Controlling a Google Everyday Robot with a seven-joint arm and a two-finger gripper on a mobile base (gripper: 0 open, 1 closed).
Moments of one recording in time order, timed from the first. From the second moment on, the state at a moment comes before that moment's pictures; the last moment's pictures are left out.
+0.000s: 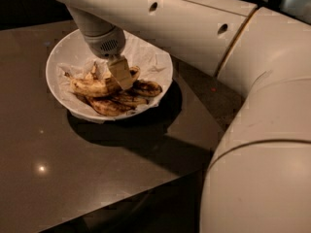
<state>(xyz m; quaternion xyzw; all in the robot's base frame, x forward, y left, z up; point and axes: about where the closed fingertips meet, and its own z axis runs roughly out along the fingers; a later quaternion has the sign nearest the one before) 0.590 0.080 0.898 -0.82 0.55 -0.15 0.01</state>
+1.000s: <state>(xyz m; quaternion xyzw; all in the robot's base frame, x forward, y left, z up) 0.591 0.085 0.877 -0.83 0.56 -0.09 0.00</state>
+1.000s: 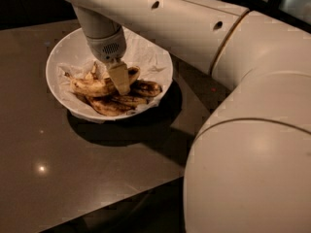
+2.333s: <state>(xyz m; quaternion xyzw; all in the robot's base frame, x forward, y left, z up) 0.548 0.057 0.934 -0.79 0.58 -0.10 0.14</state>
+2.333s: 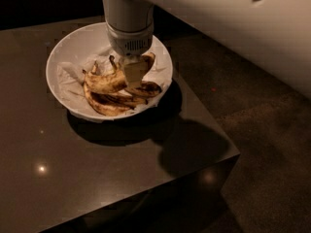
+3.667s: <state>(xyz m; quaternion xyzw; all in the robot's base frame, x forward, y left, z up) 0.451 0.006 0.993 -0.75 0.56 -0.03 0.36</state>
